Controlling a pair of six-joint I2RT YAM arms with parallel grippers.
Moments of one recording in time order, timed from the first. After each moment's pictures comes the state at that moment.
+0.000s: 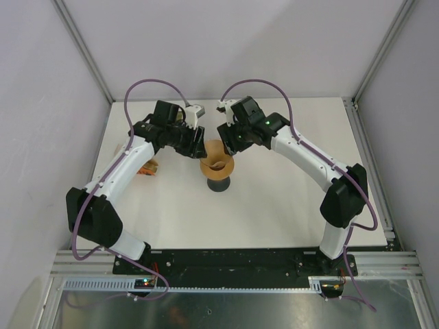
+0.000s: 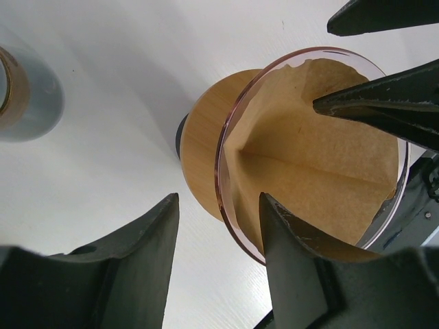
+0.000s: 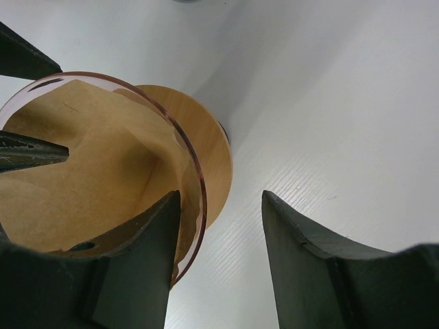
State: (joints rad) left arm -0.36 1.51 1.39 -0.75 0.42 0.02; right arm 0.69 1.81 1.75 -0.76 -0.08 0.08
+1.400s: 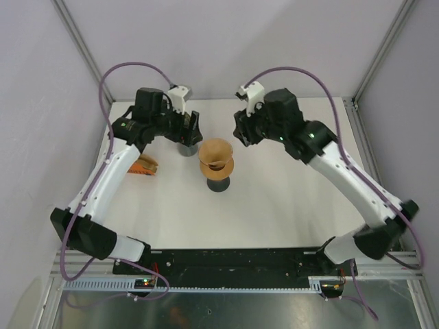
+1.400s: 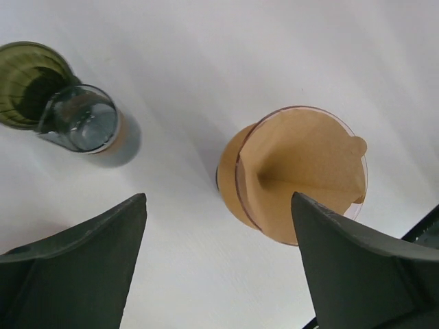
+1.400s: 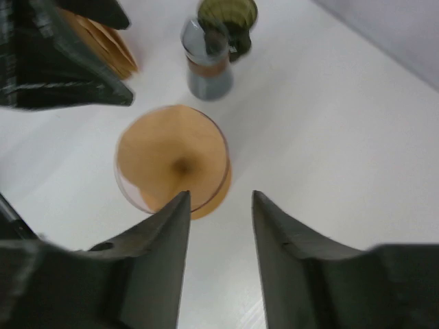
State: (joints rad) left arm -0.34 1.42 1.53 -0.77 0.32 0.04; right arm 0.71 1.51 1.71 -0.68 -0.08 0.00
